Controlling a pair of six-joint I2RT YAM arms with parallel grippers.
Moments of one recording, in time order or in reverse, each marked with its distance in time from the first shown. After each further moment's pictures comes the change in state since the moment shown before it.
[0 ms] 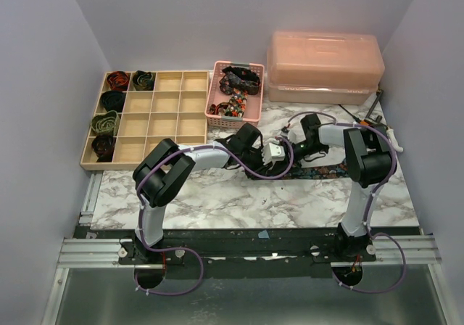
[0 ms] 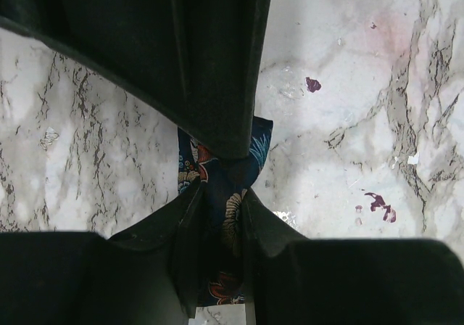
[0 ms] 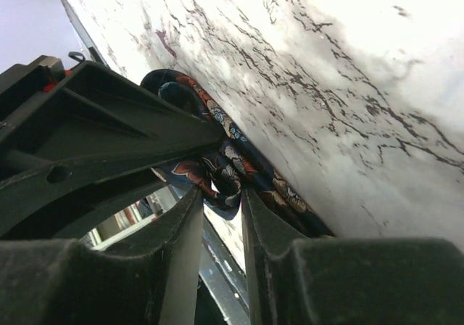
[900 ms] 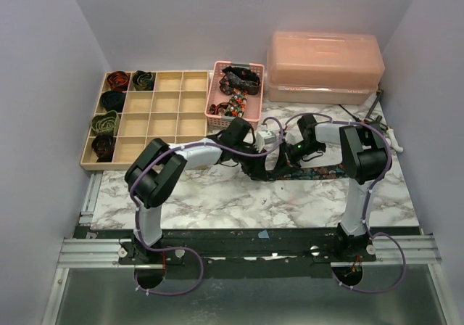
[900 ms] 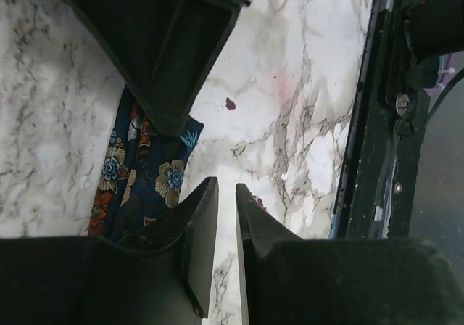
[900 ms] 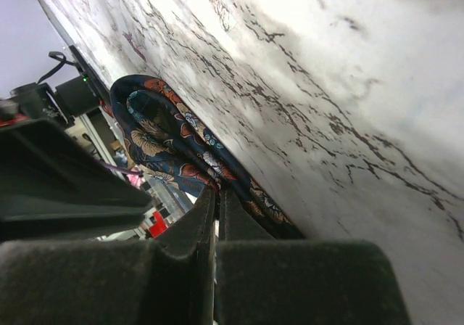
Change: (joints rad) left arm 0.076 -0.084 -0.041 0.042 0.239 -0.476; right arm 0.018 0.062 0.049 -0.067 0.078 -0.010
